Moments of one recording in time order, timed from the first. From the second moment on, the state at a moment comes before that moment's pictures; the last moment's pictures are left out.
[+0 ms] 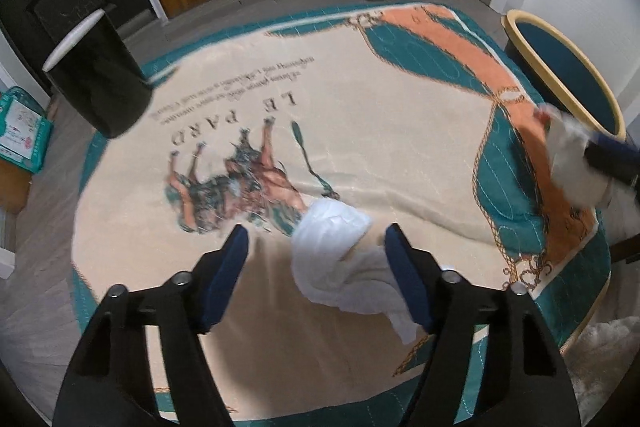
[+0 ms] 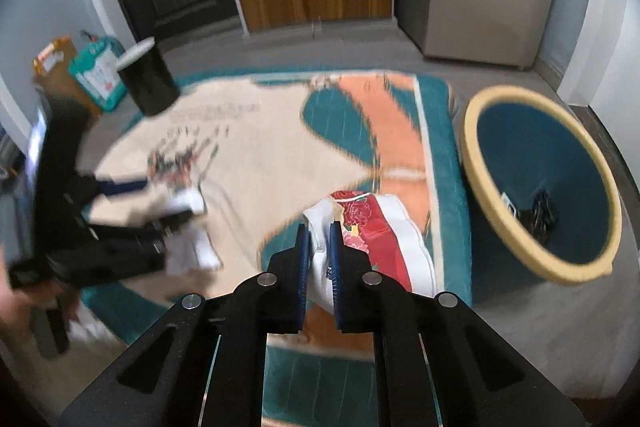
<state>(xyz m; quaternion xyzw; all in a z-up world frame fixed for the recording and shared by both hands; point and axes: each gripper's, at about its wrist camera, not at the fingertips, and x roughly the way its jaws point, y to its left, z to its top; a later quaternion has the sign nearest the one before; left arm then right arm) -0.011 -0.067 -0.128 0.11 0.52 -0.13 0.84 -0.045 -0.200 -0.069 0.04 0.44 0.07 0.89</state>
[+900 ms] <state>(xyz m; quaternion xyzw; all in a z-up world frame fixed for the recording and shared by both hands) 0.007 -0.076 -0.076 0.09 0.46 -0.14 0.87 -0.038 -0.262 -0.007 0.13 0.38 0.05 0.92</state>
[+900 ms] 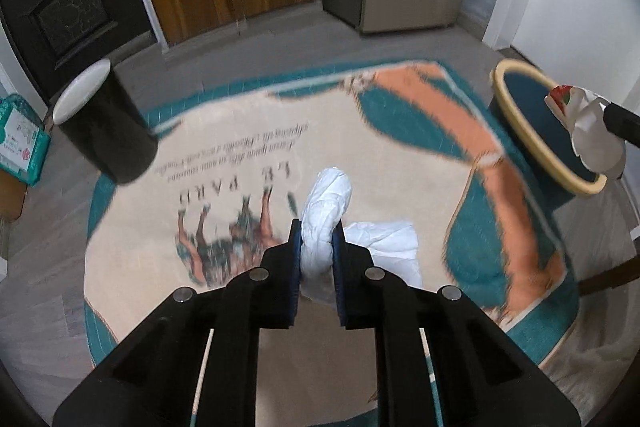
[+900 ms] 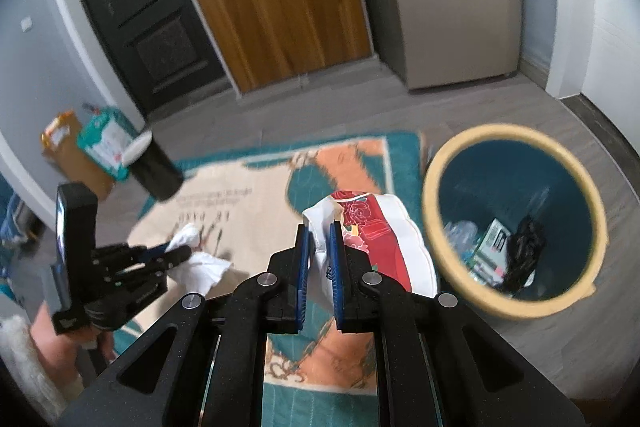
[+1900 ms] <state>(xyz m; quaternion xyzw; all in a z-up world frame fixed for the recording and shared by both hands) 0.040 -0.303 -0.010 0.14 0.39 -0.33 0.85 -0.029 -0.457 -0.034 0.25 0.38 -0.07 0.89</state>
